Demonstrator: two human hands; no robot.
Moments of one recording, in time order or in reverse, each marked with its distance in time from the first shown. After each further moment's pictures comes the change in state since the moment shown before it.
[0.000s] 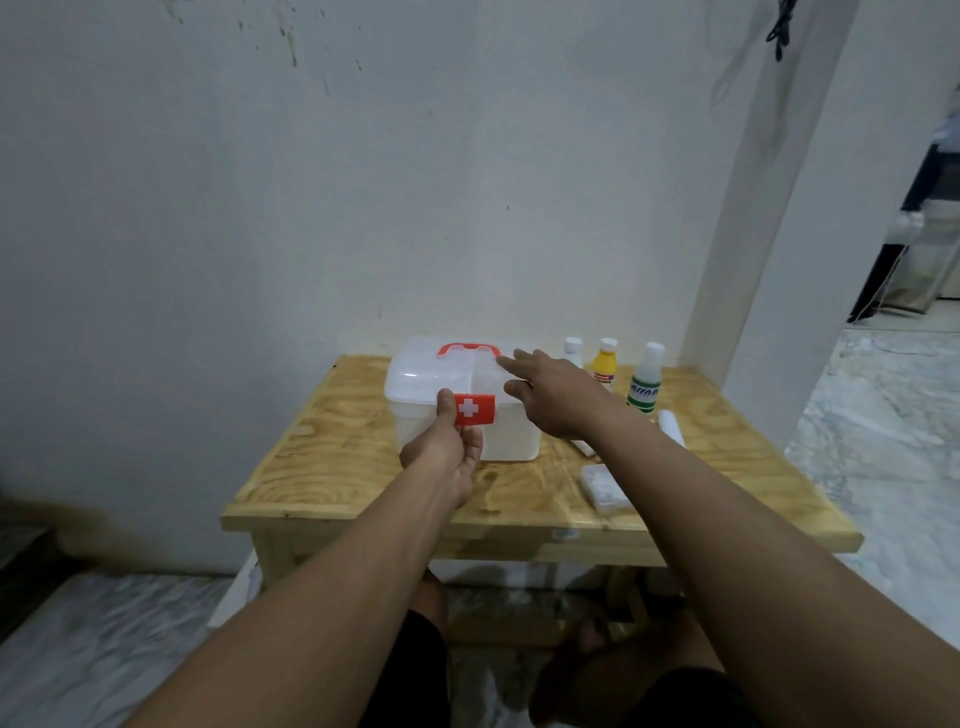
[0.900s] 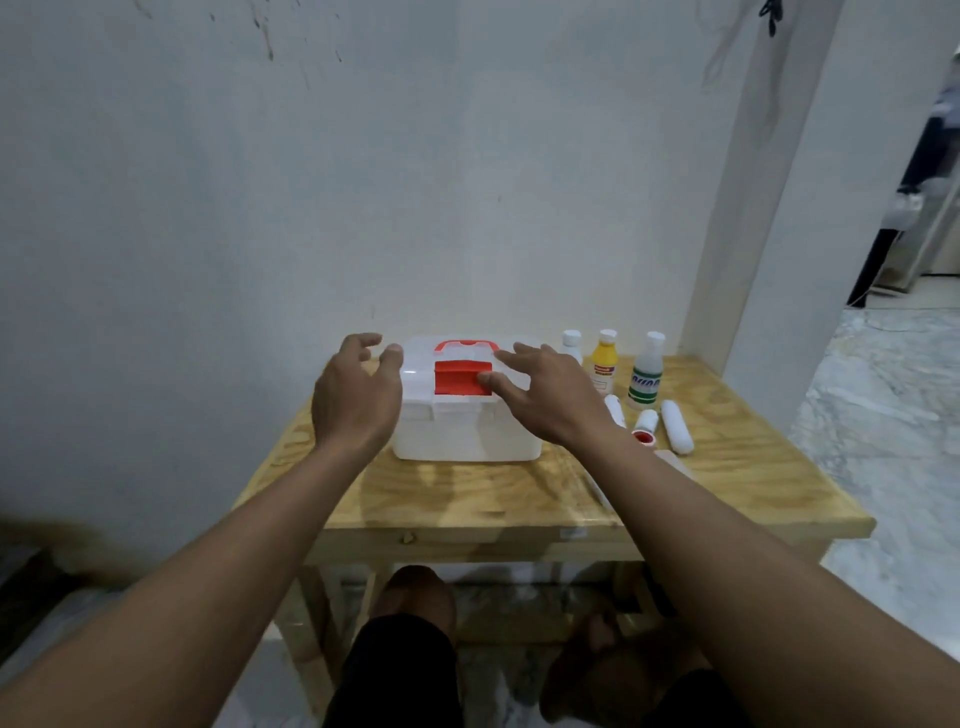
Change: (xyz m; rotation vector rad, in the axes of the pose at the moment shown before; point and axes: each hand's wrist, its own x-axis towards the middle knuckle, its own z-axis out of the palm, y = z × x) left_hand 0.009 0.083 -0.023 1.143 0.062 0.970; right_hand -0.002 -0.008 0.019 0.217 0.274 0.068
